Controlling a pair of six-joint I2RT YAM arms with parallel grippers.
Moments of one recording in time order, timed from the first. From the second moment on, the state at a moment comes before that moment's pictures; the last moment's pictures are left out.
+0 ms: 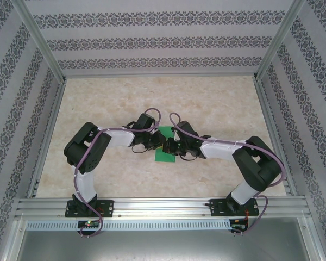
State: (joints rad) left arm -0.61 1.92 0.99 -0.02 0.50 -0.92; right arm 0.69 1.63 0.74 0.01 -0.37 0.82
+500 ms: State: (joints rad) left arm -0.61 1.92 1.00 -0.02 0.49 -0.92; right arm 0.69 1.72 0.68 0.14 -0.38 0.84
